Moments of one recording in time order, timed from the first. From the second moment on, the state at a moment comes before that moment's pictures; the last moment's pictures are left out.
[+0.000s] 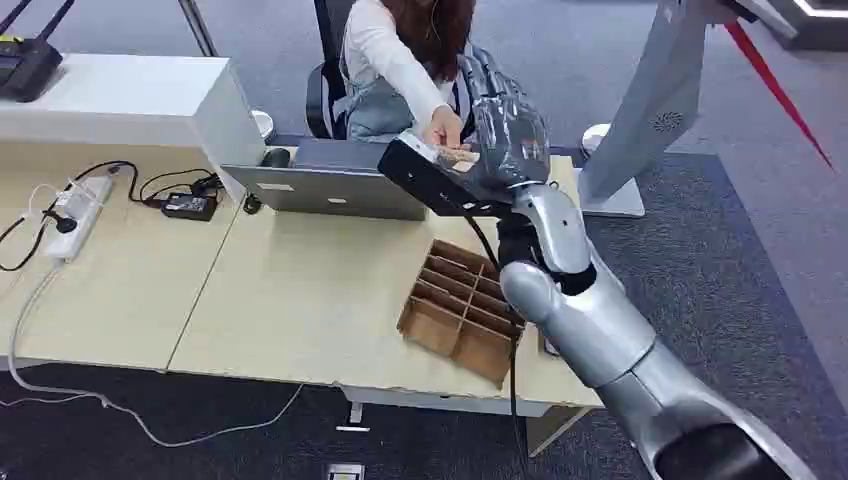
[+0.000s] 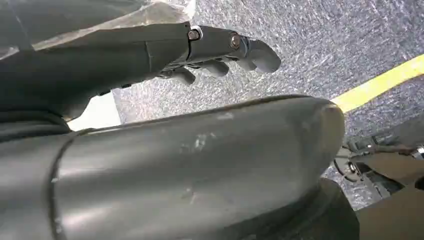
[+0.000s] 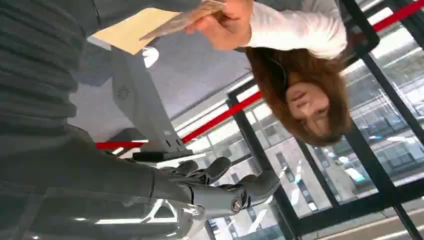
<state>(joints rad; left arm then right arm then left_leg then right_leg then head) -0.15 0.04 -1.13 -0.20 0.48 0.14 0.20 -0.92 0.03 0.78 -1.12 0.85 -0.20 0.38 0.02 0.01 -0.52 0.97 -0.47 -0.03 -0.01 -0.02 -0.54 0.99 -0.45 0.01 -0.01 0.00</state>
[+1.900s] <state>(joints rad) -0.14 0.04 -1.16 -0.20 0.46 0.14 0.21 -0.93 0.06 0.87 -0.81 0.84 -0.21 0.41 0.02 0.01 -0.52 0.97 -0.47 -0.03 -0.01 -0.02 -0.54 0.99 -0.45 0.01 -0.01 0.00</state>
